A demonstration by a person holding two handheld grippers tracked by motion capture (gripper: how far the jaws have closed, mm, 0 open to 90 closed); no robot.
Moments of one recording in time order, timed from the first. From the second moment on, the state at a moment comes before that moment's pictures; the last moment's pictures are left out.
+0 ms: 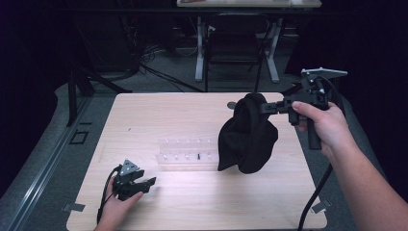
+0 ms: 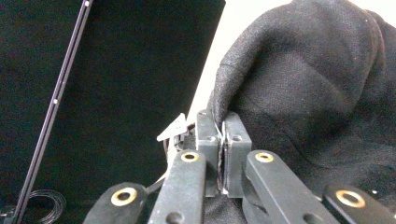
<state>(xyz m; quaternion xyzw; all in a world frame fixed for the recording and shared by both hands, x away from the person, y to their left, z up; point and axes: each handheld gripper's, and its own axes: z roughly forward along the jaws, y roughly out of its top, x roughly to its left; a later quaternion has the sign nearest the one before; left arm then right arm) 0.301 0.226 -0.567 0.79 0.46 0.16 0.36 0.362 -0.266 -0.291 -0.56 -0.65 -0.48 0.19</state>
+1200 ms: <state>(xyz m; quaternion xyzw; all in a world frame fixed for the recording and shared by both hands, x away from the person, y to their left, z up) 0.297 0.225 -0.562 0.81 0.44 0.14 0.37 0.406 -0.222 -0.289 -0.56 -0.65 -0.48 0.19</state>
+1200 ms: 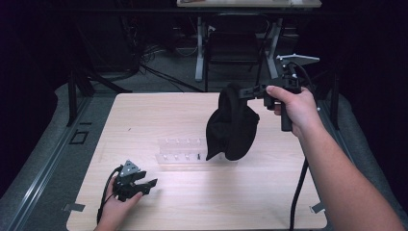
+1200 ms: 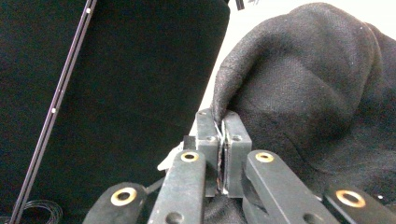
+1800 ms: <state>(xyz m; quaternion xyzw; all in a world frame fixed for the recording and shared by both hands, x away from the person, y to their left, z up) 0.297 0.225 -0.562 0.81 0.44 0.14 0.37 0.422 -0.199 -0.303 -0.56 -0.65 -0.48 0.19</state>
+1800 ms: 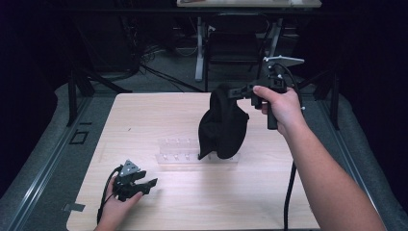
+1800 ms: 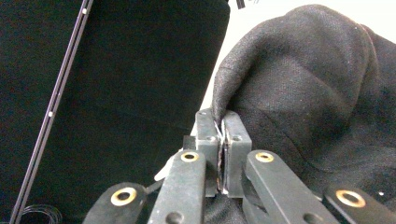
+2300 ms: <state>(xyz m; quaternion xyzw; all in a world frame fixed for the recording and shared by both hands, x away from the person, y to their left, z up) 0.296 0.217 -0.553 0.80 0.43 0.15 0.39 0.424 -0.191 -0.307 -0.56 -0.65 -0.48 0.19</state>
